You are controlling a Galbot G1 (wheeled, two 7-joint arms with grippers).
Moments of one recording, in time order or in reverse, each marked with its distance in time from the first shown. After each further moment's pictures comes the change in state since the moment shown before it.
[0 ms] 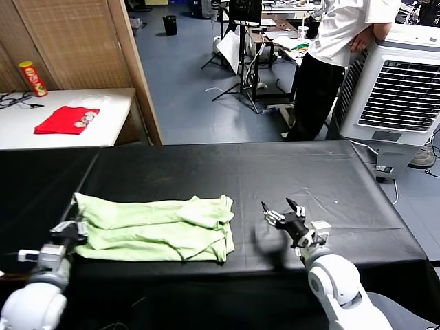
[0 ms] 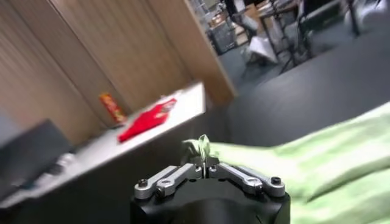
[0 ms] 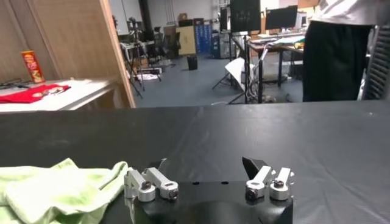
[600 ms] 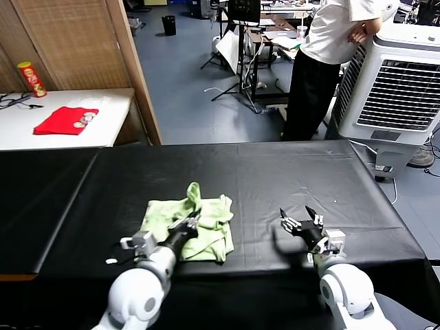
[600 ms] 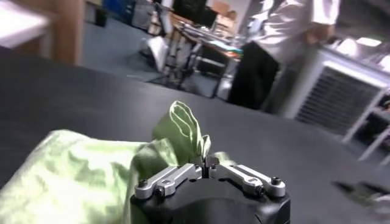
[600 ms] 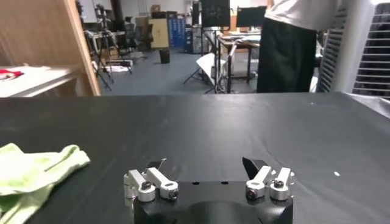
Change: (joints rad) left arm -0.243 -0.264 0.453 -0.007 -0.312 0.112 -0.132; right arm -0.050 0.026 0.077 -0.021 -0.052 0.000 -0.006
